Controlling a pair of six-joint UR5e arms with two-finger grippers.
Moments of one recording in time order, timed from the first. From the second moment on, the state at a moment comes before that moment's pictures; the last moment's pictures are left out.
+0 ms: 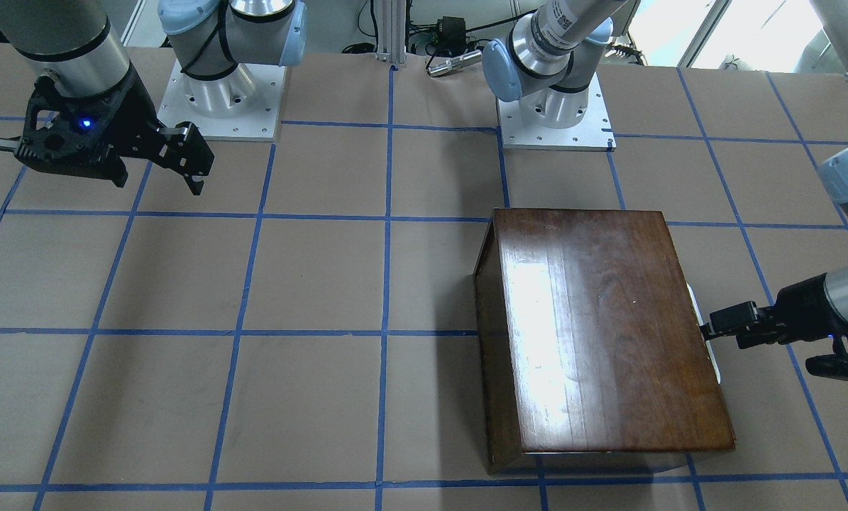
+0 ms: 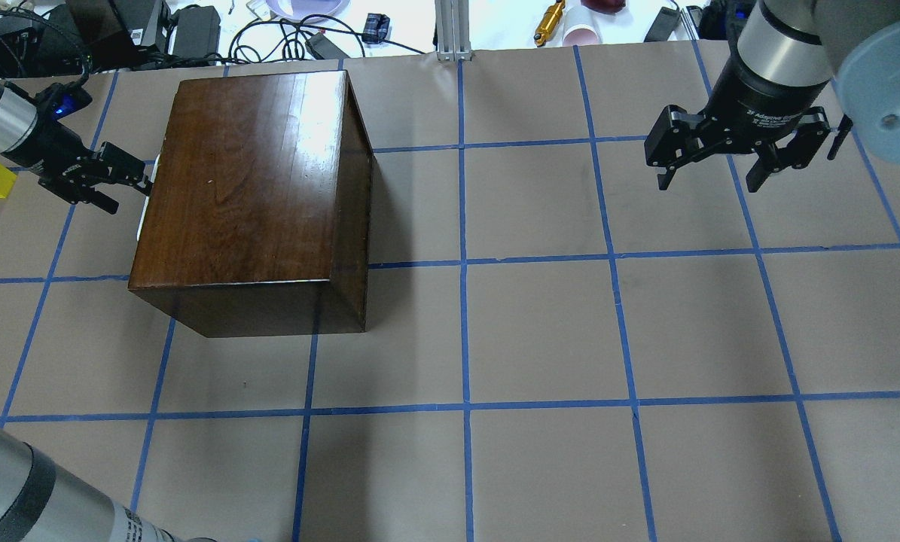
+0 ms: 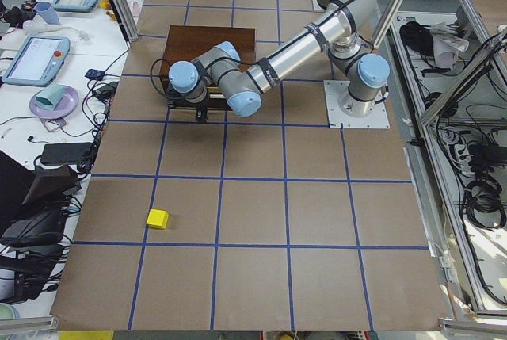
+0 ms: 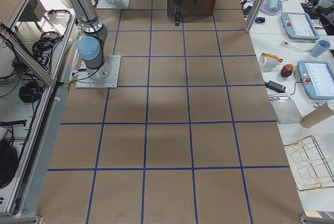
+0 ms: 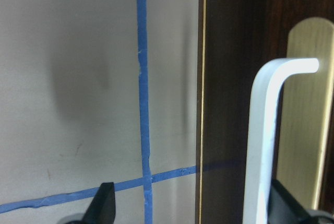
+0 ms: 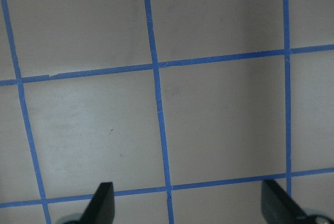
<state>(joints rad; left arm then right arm) -1.04 -2.03 -1.48 -1.43 1.30 0.57 1.52 -1.59 1.63 -1.60 -1.59 0.04</state>
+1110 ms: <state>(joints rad) -1.04 -2.04 -1.45 -1.40 1.37 0.58 1.52 -1.59 1.63 -1.60 -1.59 0.04</state>
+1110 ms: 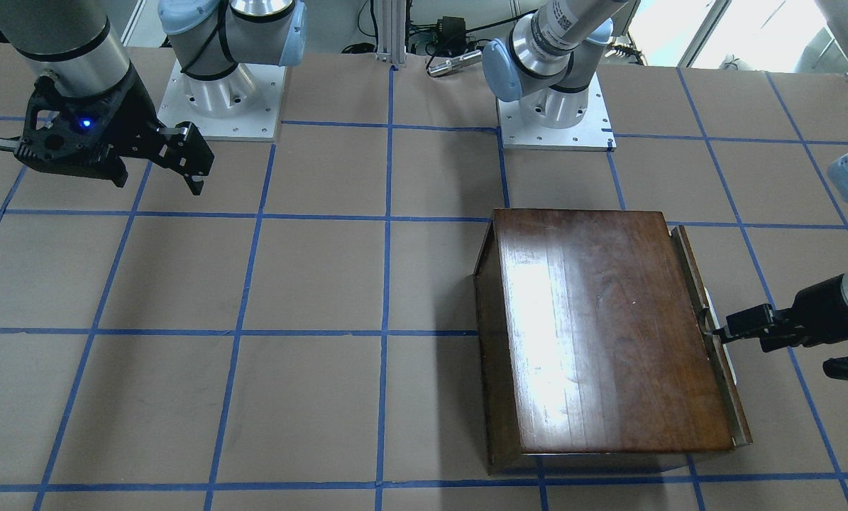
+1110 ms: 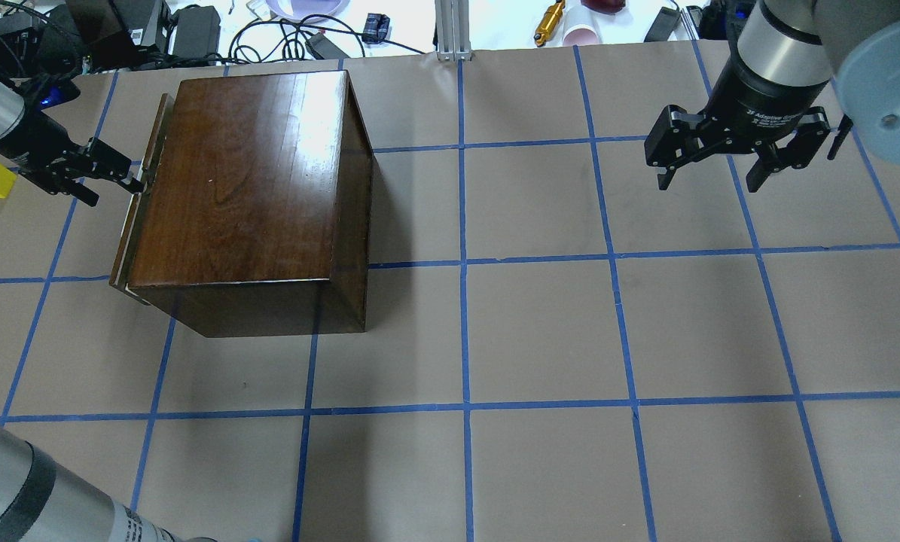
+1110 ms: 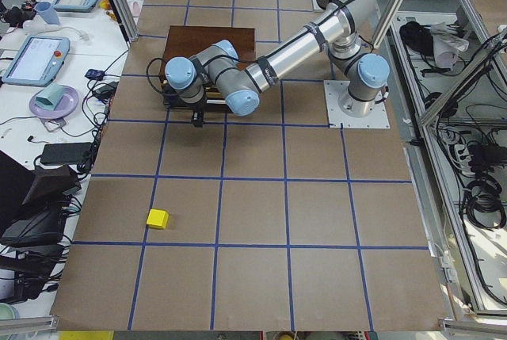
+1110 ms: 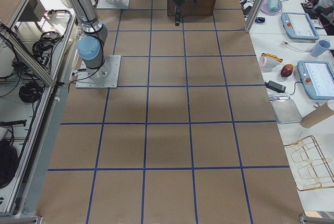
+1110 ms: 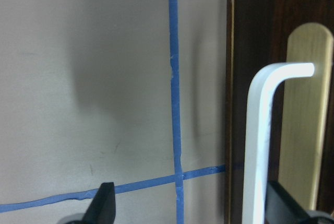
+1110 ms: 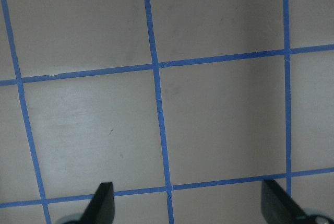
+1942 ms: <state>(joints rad) -1.04 -2.05 -1.43 -1.37 1.43 0.58 1.52 -1.59 1.63 -1.60 -1.59 0.04</state>
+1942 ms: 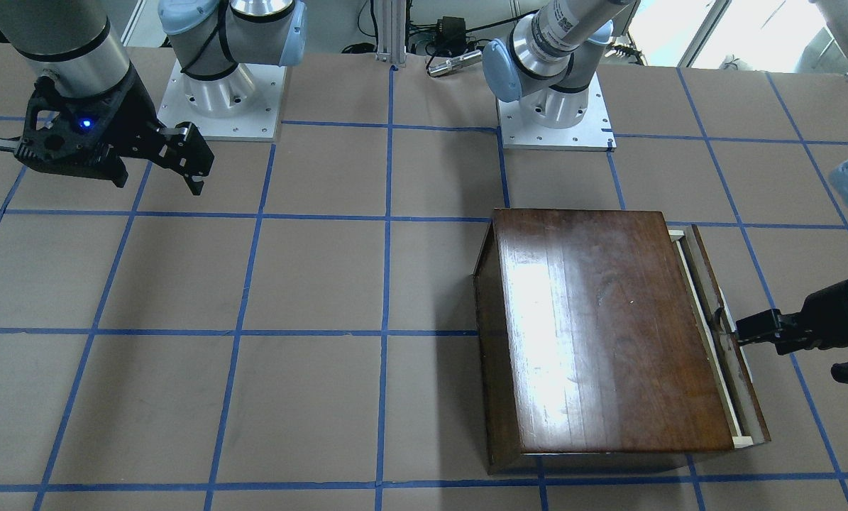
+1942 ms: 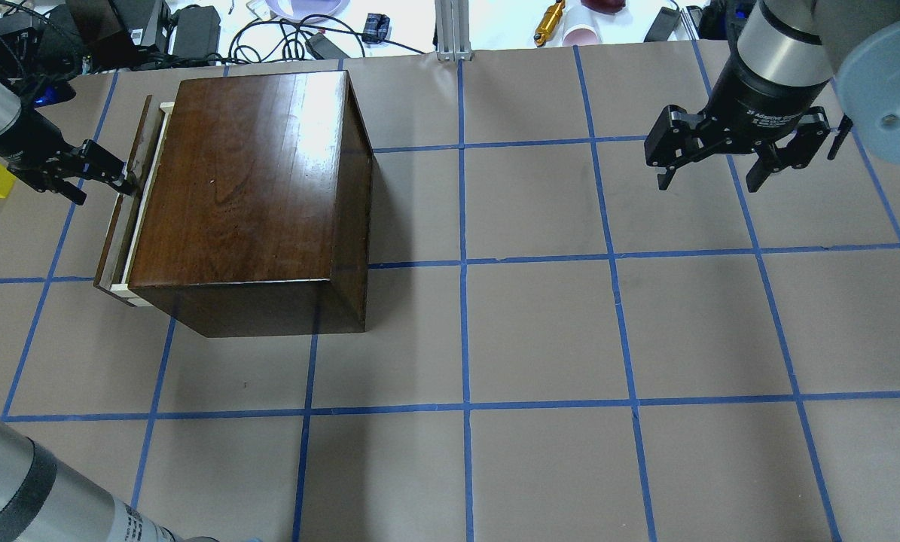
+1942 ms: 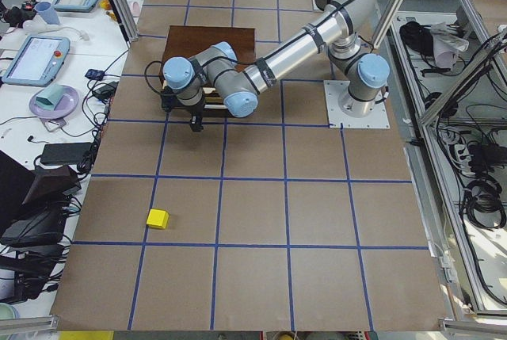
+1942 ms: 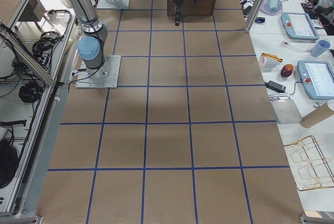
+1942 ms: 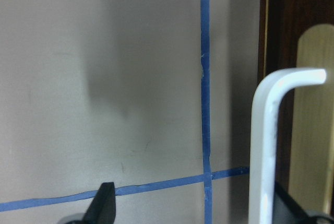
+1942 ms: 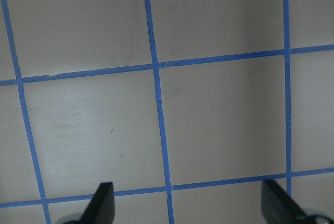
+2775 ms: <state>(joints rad) -1.04 -2.07 -1.41 -1.34 1.47 0.60 1.52 -1.59 1.63 -1.60 -1.59 0.04</state>
